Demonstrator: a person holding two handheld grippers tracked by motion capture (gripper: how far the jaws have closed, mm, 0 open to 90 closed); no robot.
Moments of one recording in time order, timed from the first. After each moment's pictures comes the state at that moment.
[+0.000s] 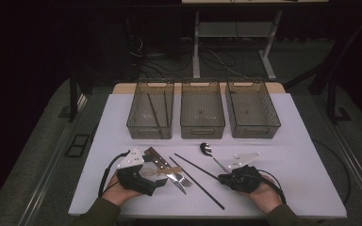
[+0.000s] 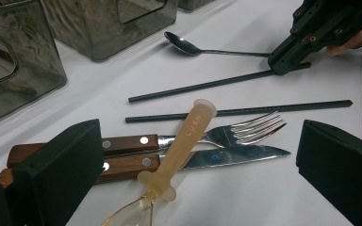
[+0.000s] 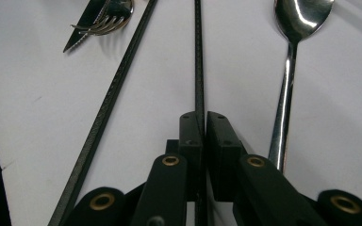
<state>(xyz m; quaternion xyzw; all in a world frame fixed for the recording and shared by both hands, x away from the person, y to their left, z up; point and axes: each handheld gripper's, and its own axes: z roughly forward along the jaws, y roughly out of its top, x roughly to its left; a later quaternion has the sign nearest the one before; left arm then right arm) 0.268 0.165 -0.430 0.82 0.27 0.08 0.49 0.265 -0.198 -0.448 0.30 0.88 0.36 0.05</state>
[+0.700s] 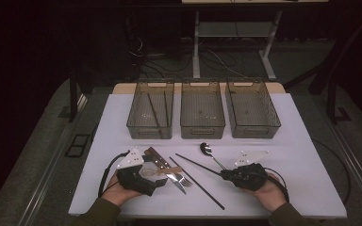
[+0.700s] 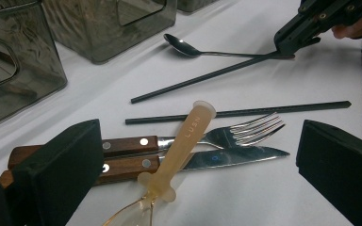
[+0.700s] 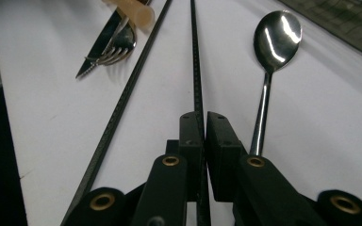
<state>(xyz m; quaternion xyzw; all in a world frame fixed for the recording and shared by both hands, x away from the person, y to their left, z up) 0.268 0.165 -0.429 0.82 0.27 0.09 0.49 0.264 -0.210 -0.432 0.29 0.87 0.40 0.07</state>
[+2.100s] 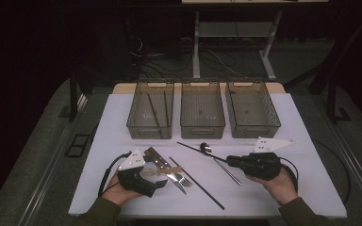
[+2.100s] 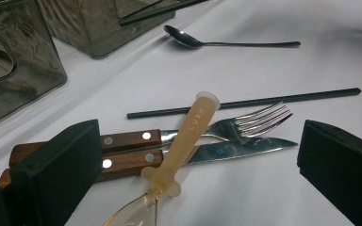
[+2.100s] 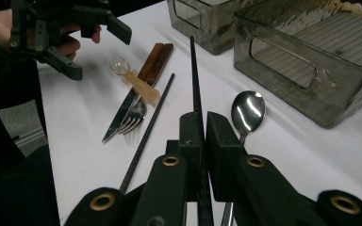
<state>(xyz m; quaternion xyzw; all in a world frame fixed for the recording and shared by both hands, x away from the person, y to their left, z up) 0.268 0.164 -0.434 0.83 0.25 0.10 0.48 0.271 -0.236 -0.389 0.29 0.82 0.49 0.07</state>
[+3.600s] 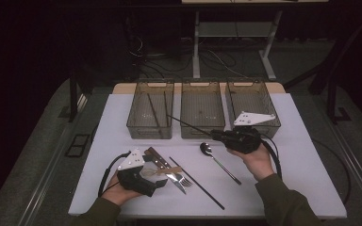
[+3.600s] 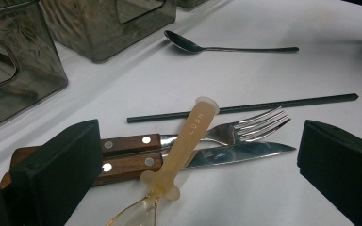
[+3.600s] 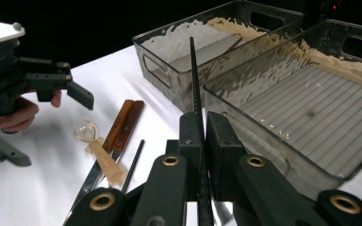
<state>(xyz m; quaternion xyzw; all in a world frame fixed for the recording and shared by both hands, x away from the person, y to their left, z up) 0.269 0.164 -0.433 0.83 0.26 0.10 0.49 0.326 -0.191 -0.360 0.31 0.79 0.51 0.11</state>
